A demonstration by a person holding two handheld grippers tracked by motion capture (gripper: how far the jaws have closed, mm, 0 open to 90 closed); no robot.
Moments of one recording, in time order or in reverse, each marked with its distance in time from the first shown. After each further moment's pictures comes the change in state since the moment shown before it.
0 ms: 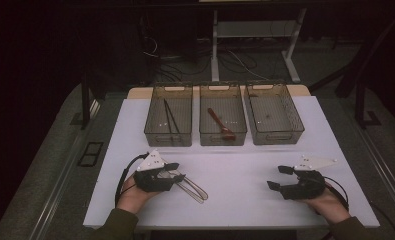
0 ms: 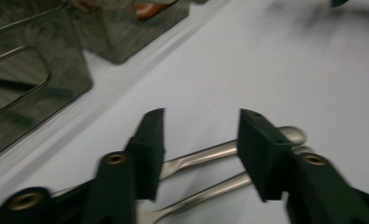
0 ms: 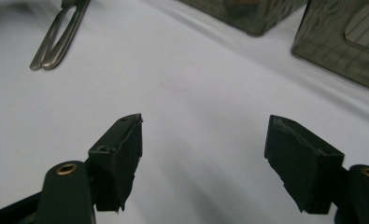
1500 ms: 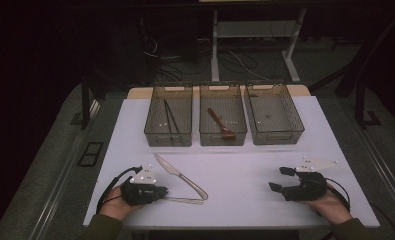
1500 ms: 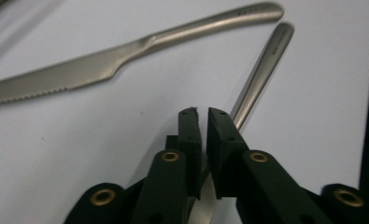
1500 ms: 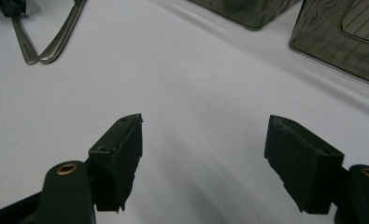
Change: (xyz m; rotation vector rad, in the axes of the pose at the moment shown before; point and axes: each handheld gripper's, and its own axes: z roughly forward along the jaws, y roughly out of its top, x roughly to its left) left arm -0.008 -0.032 -0.030 0.210 -0.115 0.077; right arm -0.001 -0.003 -0.002 0.003 -0.003 0.001
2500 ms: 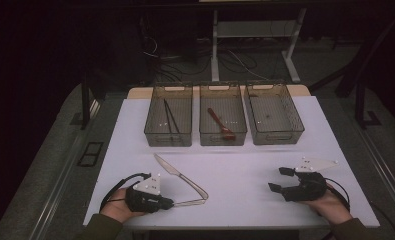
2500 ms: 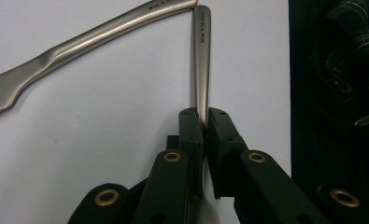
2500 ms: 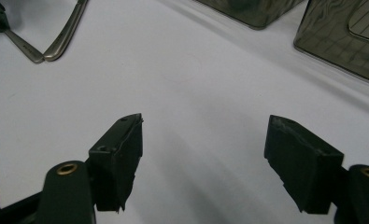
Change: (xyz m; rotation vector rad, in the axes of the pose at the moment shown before) left arm -0.011 0.004 0.011 0.067 -0.198 0.148; right arm 0.000 0.000 0.001 0.007 0.009 -0.012
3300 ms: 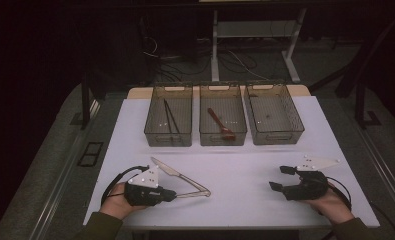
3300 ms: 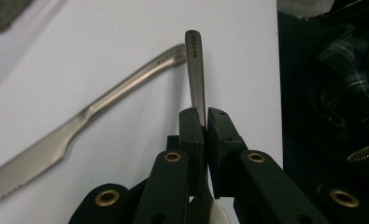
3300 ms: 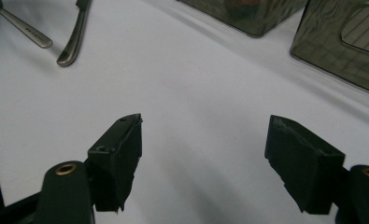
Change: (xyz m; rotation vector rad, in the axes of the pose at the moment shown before) left arm 0.001 0.024 -0.020 -0.123 0.032 0.018; right arm -0.002 0.005 -0.005 -0.014 0.014 0.000
